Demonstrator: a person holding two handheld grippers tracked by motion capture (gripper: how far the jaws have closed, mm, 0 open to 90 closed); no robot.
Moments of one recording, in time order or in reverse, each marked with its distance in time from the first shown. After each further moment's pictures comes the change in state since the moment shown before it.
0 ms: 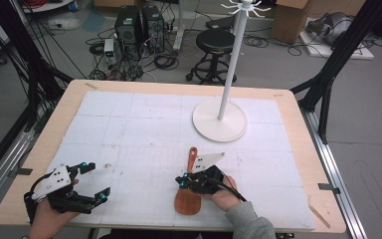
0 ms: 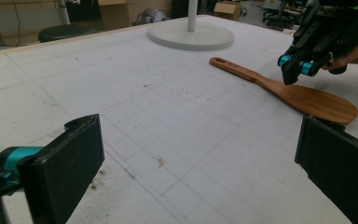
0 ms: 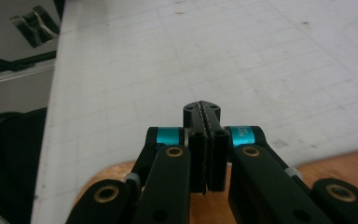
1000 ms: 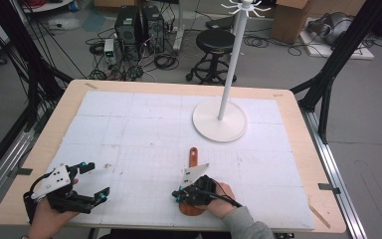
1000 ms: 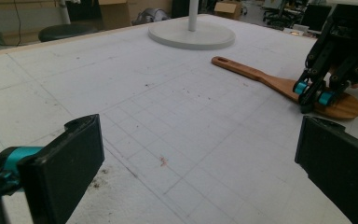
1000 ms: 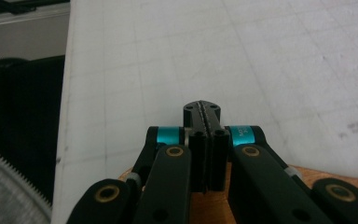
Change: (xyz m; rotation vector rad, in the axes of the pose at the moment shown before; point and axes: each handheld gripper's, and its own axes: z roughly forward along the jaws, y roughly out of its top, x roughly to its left) left arm 0.001 0.000 -0.001 0.002 0.003 0.002; right arm 0.023 -0.005 0.013 0.172 0.025 -0.102
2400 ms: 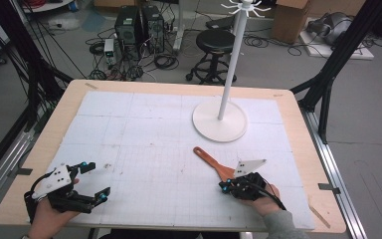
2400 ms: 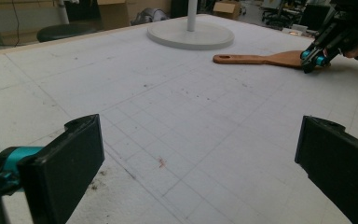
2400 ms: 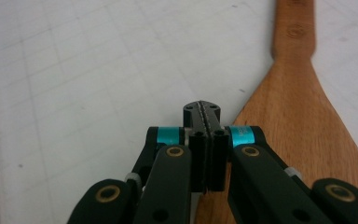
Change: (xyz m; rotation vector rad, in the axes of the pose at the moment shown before) left arm 0.000 0.000 0.001 -0.003 -0.005 -0.005; right arm -0.036 -0.085 -0.091 -0.007 -0.185 0.237
